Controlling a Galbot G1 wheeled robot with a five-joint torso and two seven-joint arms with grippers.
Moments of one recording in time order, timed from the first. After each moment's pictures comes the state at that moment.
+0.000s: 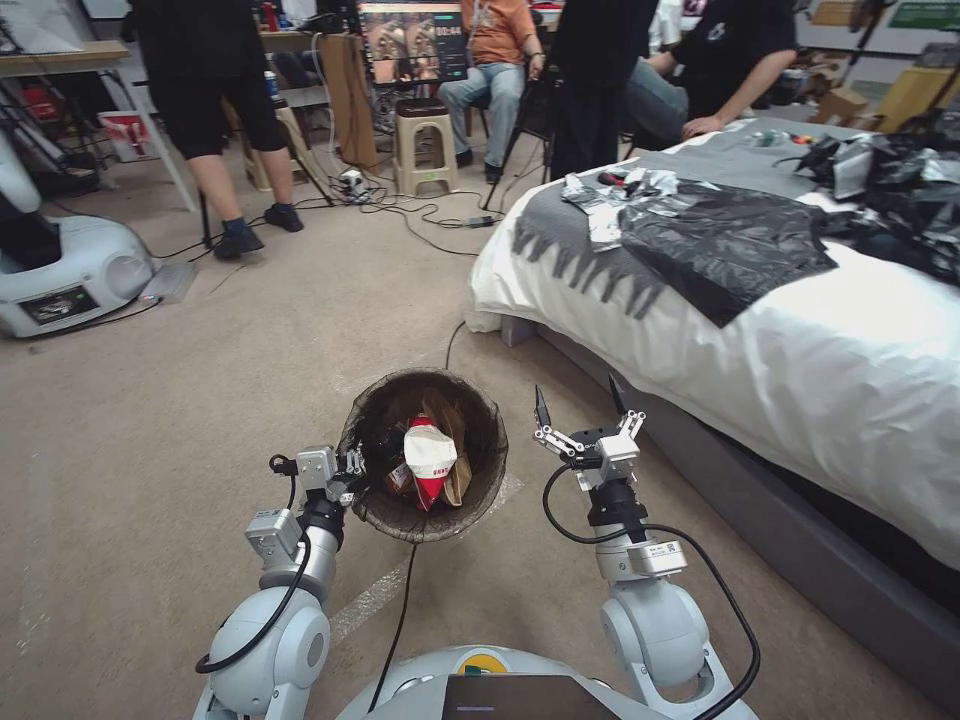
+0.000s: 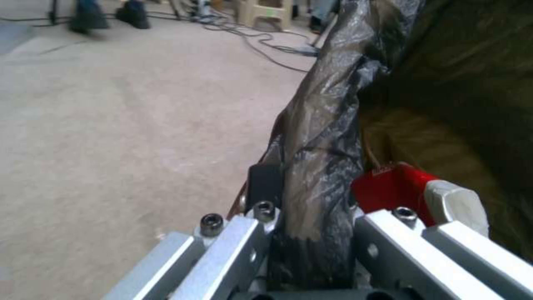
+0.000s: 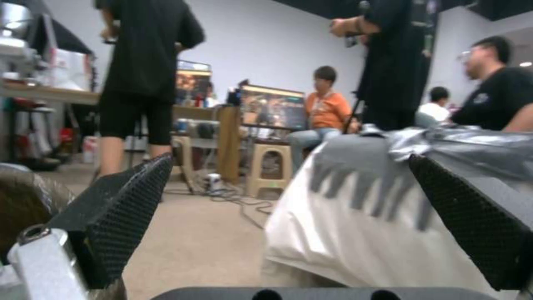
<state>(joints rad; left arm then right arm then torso) 1.68 -1.47 -0.50 -2.31 -0.30 0.30 -0.12 -1.58 1.44 0.36 2.15 -0.05 0.33 0.05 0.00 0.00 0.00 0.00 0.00</state>
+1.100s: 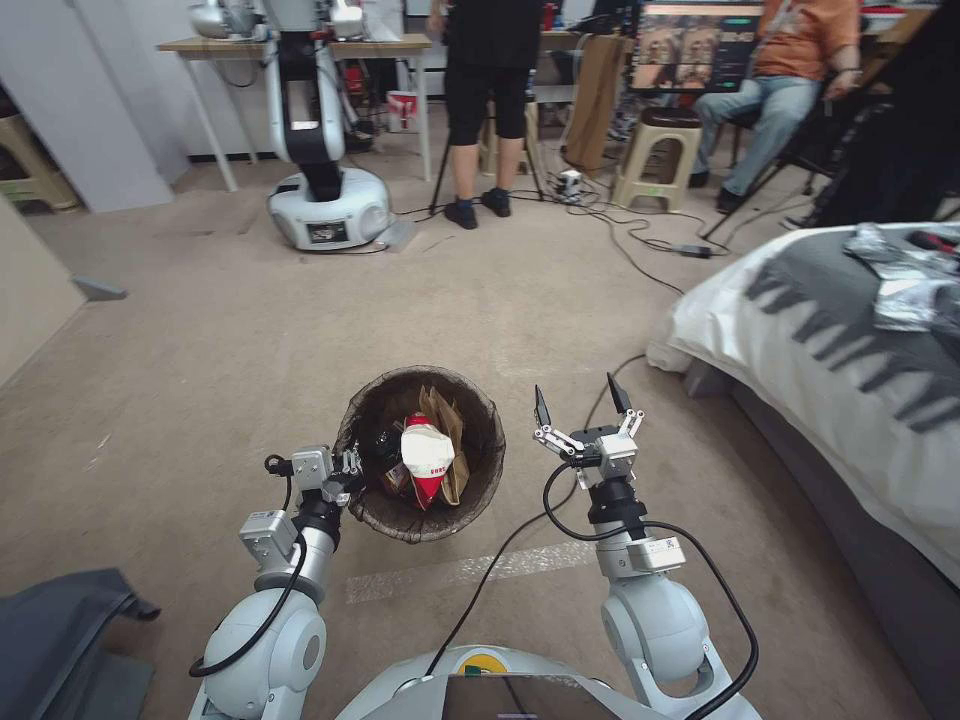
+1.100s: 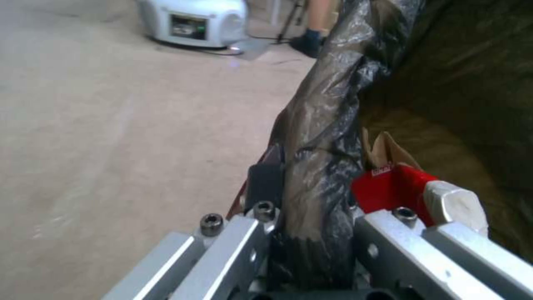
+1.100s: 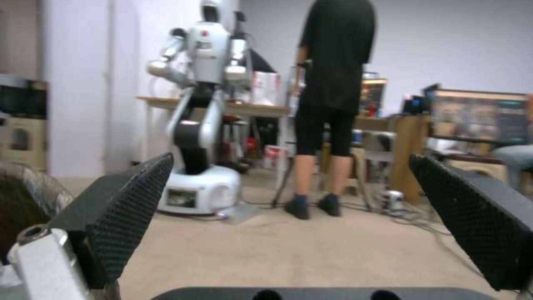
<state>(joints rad) 1.68 -1.47 -0.51 -2.31 -0.30 0.30 -0.12 -1.57 1.43 0.37 2.14 -0.05 0.33 0.04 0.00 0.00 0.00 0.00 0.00</state>
